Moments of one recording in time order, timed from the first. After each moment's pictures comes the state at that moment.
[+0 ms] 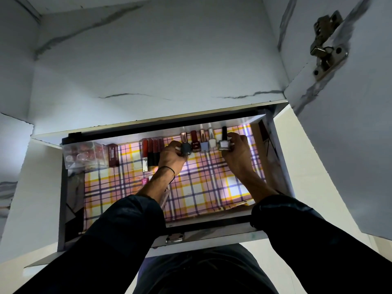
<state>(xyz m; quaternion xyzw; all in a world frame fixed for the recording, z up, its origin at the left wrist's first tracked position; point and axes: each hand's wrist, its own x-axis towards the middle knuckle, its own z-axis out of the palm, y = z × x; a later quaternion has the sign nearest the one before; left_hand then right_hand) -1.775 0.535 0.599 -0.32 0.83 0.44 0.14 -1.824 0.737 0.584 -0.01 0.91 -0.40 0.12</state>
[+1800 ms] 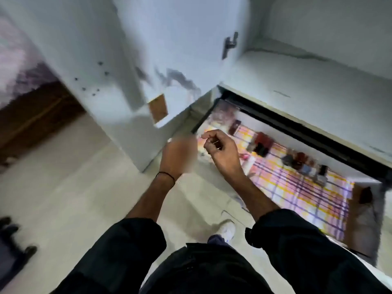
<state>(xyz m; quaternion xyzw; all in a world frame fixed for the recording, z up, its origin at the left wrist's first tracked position) -1.447 0.444 0.728 -0.46 0.76 0.42 -0.18 -1.568 0.521 0.726 -0.37 0.69 -0.55 0.29</state>
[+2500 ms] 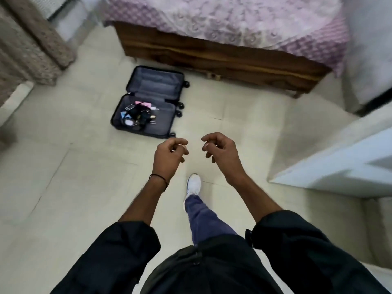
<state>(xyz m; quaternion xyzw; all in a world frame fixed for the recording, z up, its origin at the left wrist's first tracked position) -0.847 0.485 0.680 -0.75 0.22 0.34 -0.51 -0.978 0.384 0.684 -0.63 0.42 -0.21 0.62</state>
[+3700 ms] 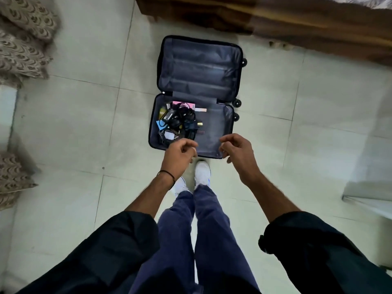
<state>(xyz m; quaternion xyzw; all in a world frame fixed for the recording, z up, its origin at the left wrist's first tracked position) -0.224 0.261 0.492 -0.77 0.18 0.51 -0.35 -0.374 0.161 0.492 -0.50 0.59 -0.07 0.63</state>
